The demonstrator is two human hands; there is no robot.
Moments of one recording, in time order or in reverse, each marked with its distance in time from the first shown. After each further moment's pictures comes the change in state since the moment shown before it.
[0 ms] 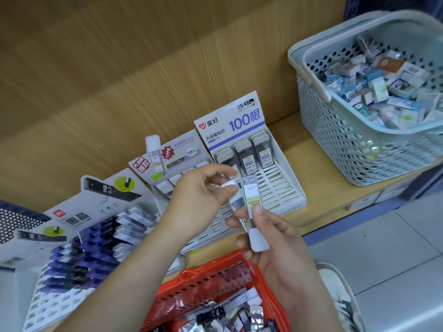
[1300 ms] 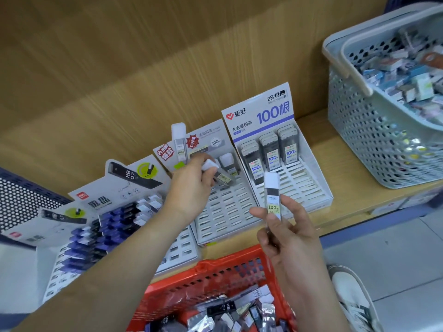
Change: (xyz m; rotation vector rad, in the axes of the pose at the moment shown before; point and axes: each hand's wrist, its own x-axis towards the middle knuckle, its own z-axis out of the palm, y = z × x) left_hand 0.029 -0.077 -0.036 0.370 0.189 0.075; right_hand 0.006 0.023 0.016 0.066 0.163 -0.092
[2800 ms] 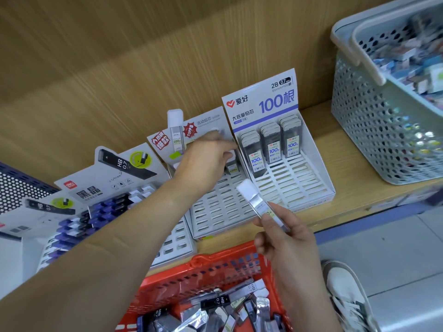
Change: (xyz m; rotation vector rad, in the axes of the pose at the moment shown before) left_hand 0.031 0.013 0.014 0.274 0.007 0.402; right_hand 0.010 0.024 -0.011 -0.183 0.089 0.006
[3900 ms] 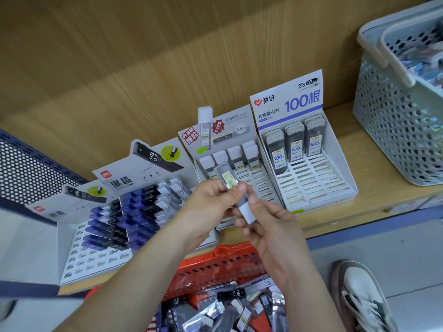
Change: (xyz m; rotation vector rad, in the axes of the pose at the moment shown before) left_hand -0.088 0.028 -0.042 -1.183 -0.287 -0.729; right_hand -0.011 0.000 0.046 0.076 -0.248 0.157
